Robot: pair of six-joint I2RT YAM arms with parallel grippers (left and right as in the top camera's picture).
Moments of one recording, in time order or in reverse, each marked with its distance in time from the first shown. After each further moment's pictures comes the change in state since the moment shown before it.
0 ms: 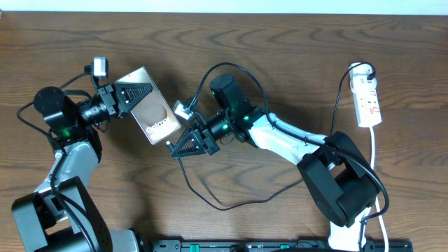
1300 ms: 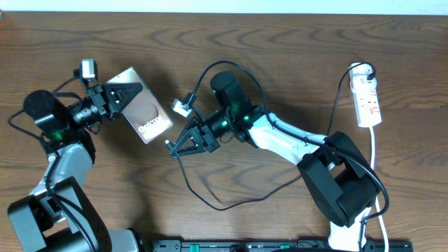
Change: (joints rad) left arm 0.055 0.000 0.000 -0.023 0.000 -0.036; right arm 0.000 0.000 0.000 0.106 -0.064 0.156
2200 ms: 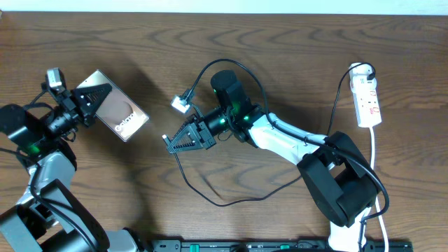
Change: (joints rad) left arm 0.193 0.000 0.000 -0.003 -0.005 -0.092; right arm 0.000 0.000 0.000 0.074 0.066 0.132
